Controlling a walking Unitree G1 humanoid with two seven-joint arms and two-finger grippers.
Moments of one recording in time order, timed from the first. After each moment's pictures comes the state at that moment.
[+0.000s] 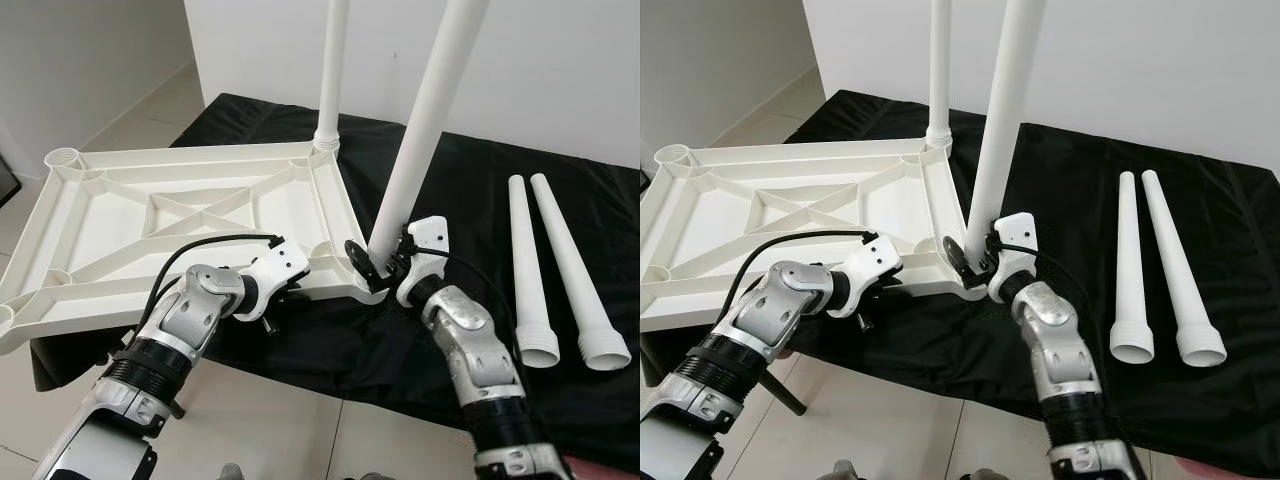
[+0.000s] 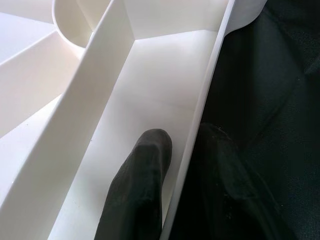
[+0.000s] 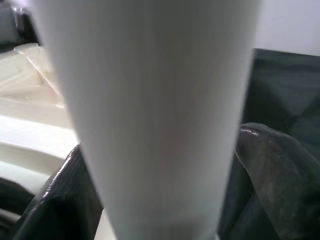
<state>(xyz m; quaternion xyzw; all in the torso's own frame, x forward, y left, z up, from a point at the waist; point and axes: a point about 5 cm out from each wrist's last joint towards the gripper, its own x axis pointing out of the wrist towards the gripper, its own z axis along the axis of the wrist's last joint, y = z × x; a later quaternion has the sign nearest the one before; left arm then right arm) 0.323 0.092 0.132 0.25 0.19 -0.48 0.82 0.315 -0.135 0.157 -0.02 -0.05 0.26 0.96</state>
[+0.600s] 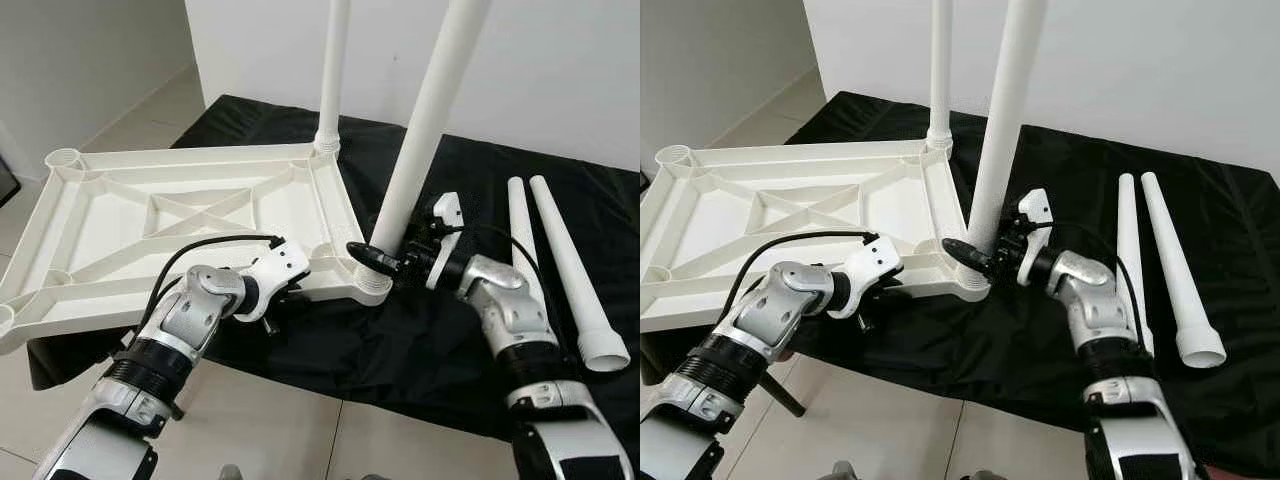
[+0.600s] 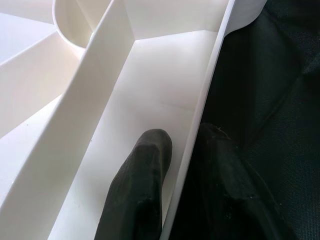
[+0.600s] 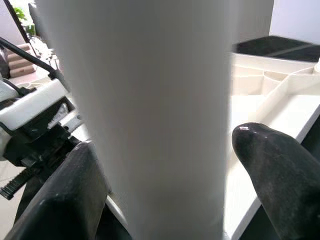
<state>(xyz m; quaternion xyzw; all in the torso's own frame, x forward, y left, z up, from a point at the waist) 0.324 0.092 0.133 0.25 0.19 -0.48 0.82 0.342 -0.162 0.169 -0.03 -0.02 0.47 0.88</state>
